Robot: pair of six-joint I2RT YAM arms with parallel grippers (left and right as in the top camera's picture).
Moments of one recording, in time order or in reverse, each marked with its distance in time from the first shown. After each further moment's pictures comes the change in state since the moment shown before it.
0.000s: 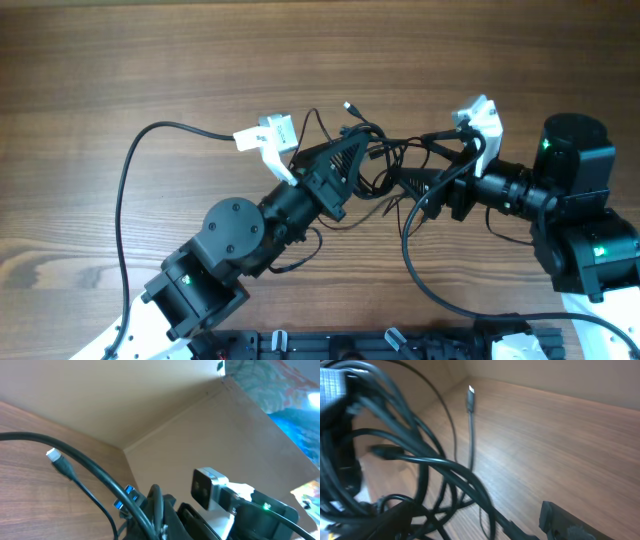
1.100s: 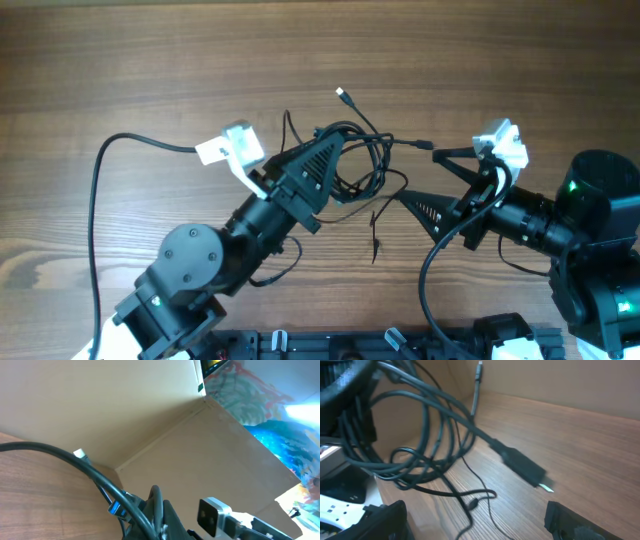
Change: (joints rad) left arm 0.001 -0.108 0.000 -0.005 -0.058 0.049; right arm 0.000 -0.148 0.000 -0.043 -0.024 0.079
